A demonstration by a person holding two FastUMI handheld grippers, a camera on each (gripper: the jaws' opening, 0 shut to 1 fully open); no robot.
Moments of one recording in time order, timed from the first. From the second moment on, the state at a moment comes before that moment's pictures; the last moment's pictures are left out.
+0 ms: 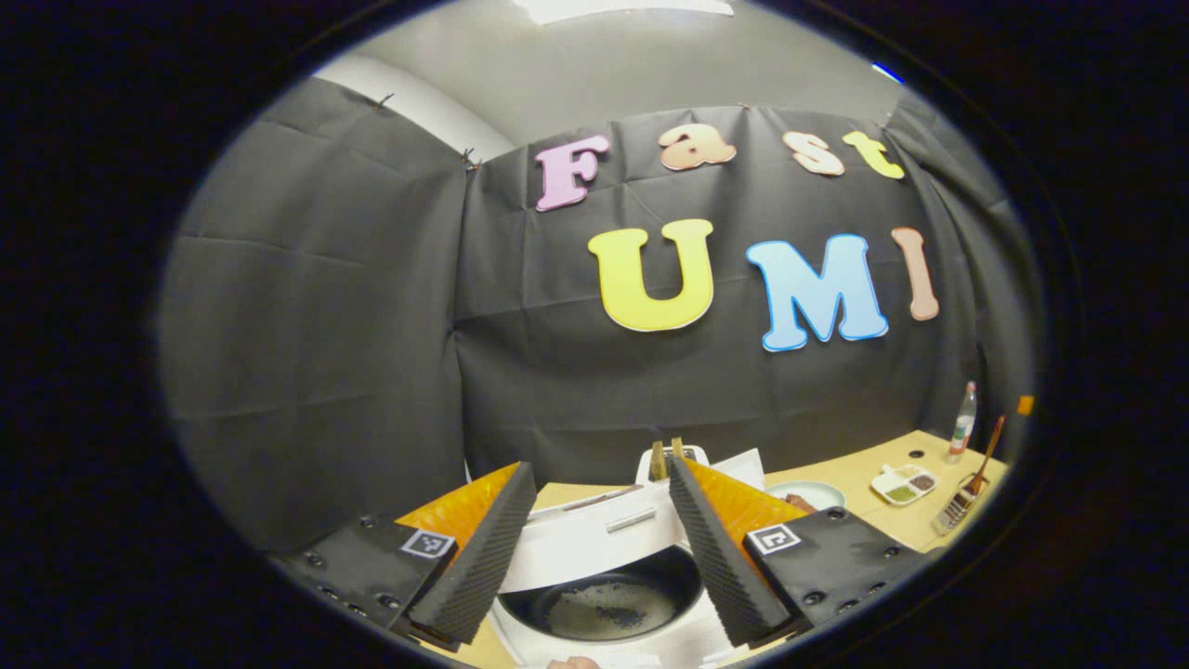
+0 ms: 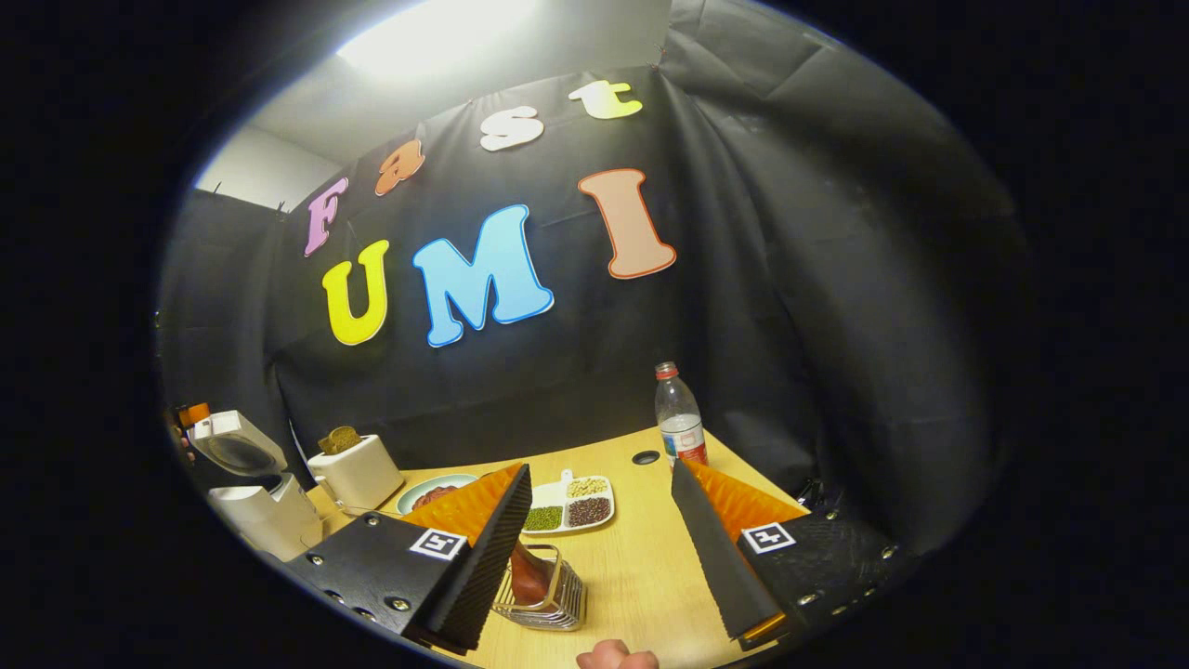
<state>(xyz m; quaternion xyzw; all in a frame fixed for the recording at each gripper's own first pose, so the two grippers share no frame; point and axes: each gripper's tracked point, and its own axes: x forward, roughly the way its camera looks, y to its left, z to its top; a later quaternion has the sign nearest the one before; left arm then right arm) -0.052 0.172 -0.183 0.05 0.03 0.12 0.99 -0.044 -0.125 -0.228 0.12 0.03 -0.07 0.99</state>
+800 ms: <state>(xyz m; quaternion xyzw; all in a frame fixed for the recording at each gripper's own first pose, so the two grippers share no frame) -0.103 0.141 -0.295 -0.04 0.08 0.04 0.99 -0.068 -0.093 -0.218 0.12 0.03 -0.03 0.99</state>
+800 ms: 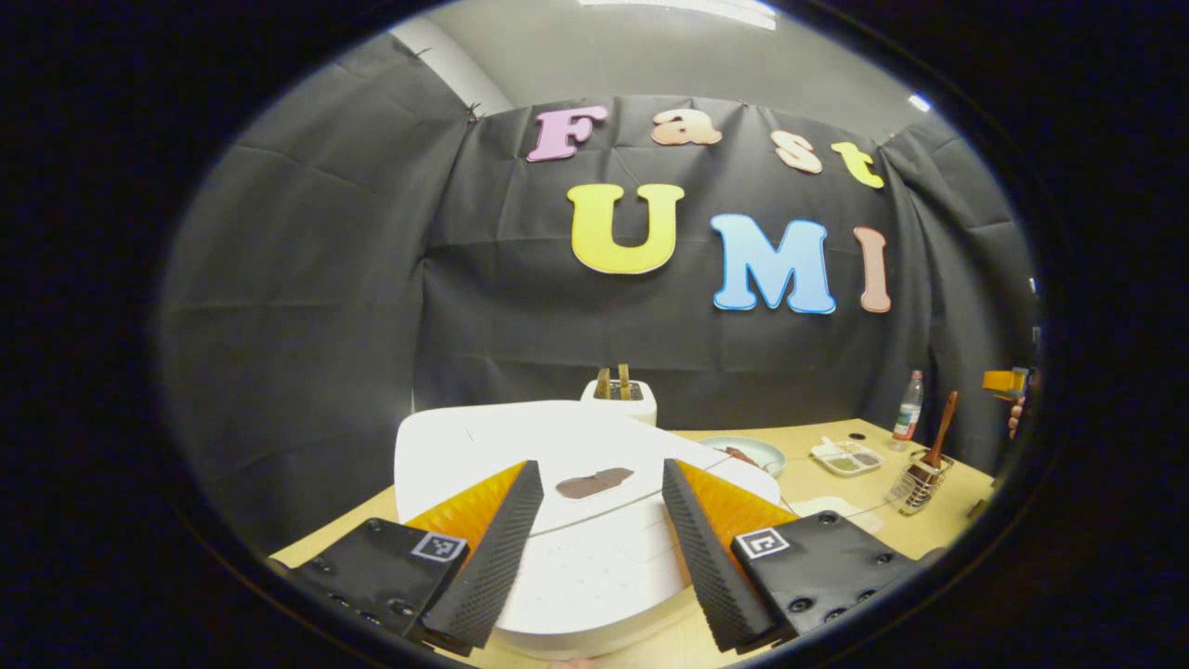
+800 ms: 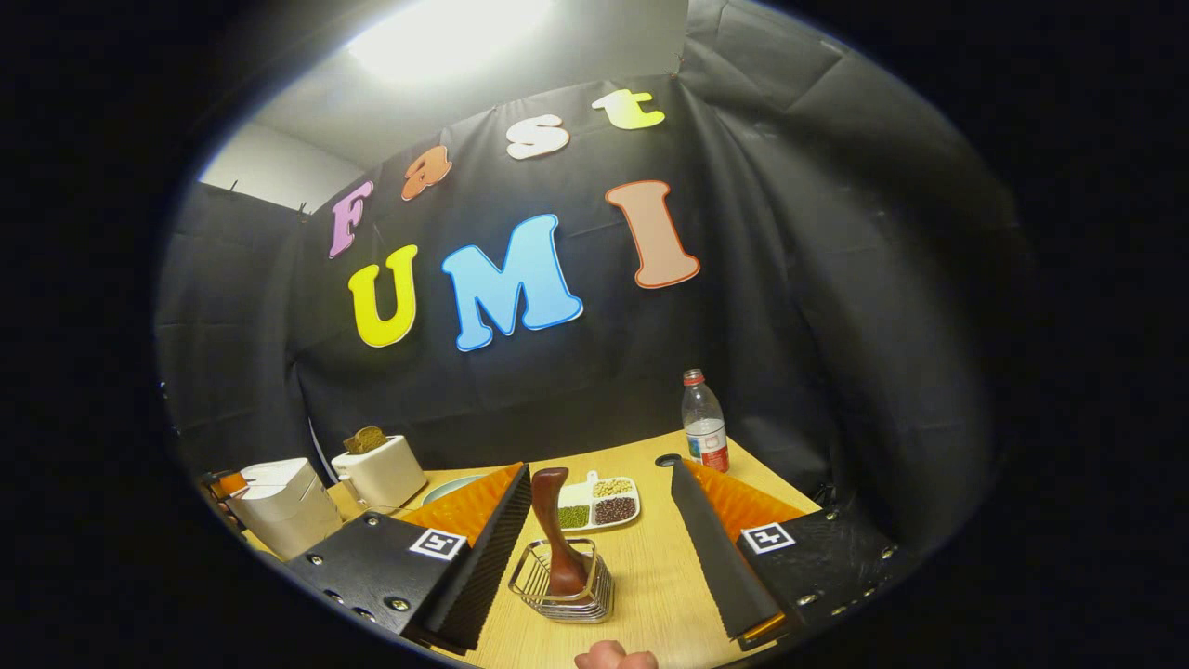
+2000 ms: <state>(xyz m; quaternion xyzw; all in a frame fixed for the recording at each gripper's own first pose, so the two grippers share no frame) -0.056 0.026 -0.132 -0.03 -0.01 -0.03 1.00 -0.046 -0.068 -0.106 0.07 -0.03 -0.03 1.00</state>
